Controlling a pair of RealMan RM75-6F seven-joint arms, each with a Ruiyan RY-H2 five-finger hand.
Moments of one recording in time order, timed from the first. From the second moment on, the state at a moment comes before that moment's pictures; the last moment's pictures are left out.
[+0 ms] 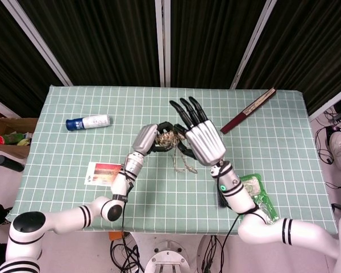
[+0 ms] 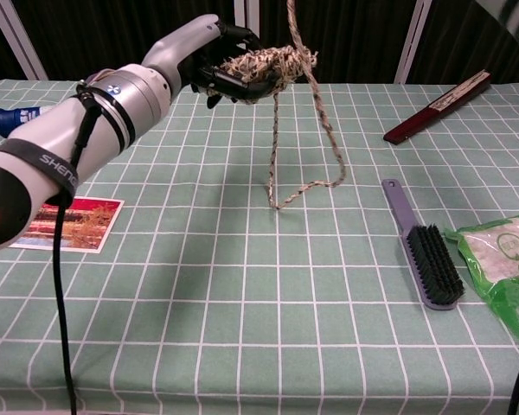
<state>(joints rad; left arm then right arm) -0.89 -1.90 -0.41 -1.19 1.19 0.98 -0.24 0.78 -1.58 0.46 -1.71 -1.42 1.18 -0.47</state>
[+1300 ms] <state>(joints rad) -0.81 -1.74 -0.34 -1.36 1.48 1.16 -1.01 0.91 -1.53 0.59 -1.42 -0.85 1.15 -0.39</state>
